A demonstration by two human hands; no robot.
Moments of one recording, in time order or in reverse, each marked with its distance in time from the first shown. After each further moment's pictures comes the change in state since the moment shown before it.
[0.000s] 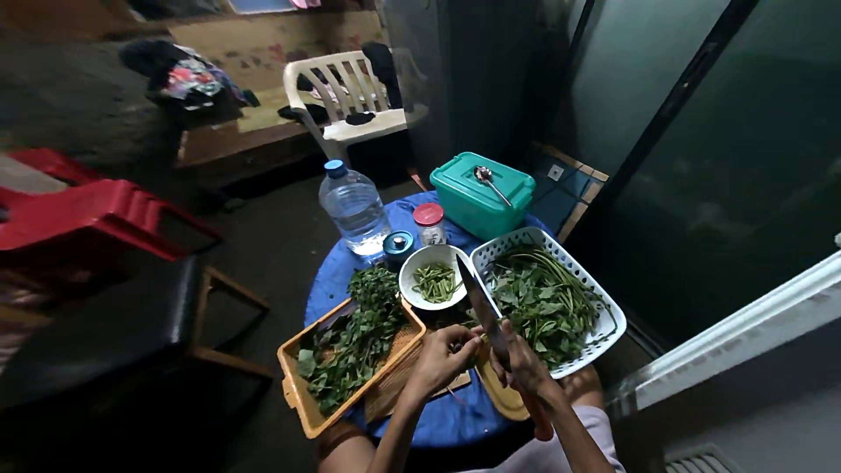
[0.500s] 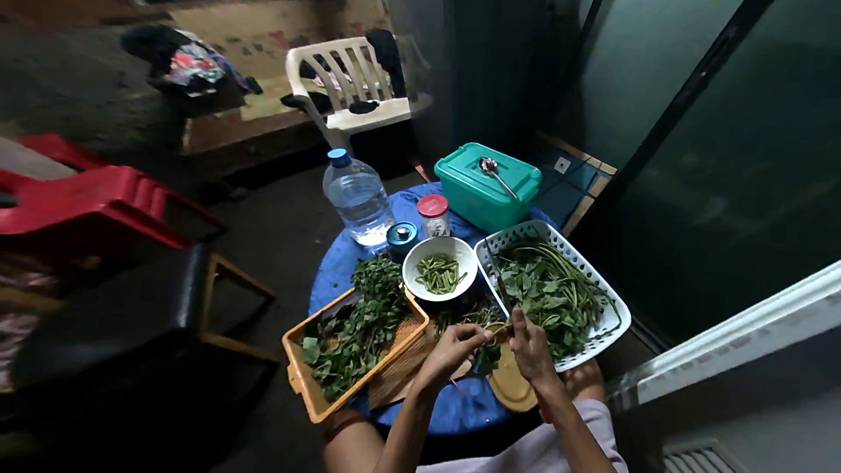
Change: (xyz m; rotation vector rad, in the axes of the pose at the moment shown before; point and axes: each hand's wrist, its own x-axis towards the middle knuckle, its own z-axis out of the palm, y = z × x) left_hand 0.010 -0.015 0.024 -0.496 -0.101 -0.176; right_hand 0.007 0.007 0.002 -0.526 0.492 -0.129
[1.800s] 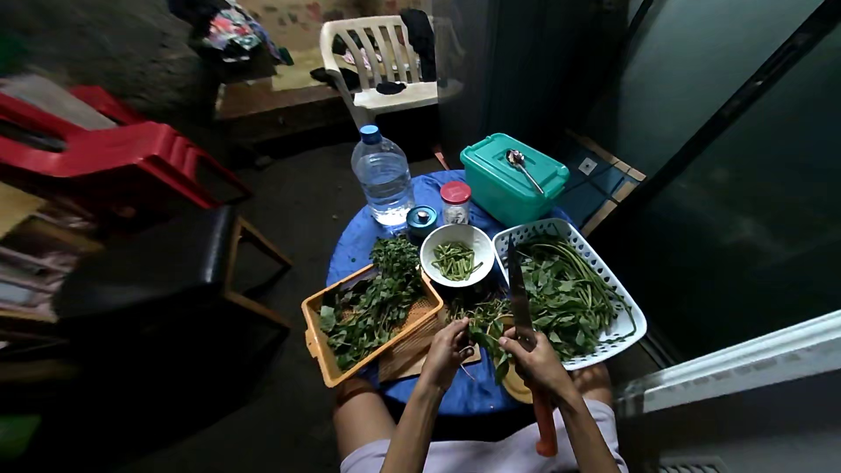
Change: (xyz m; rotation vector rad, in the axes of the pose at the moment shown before) left_hand -0.021 -0.039 -0.005 -0.671 0.376 -0.175; right_hand -0.018 -0.010 -0.001 0.307 -0.400 0.285
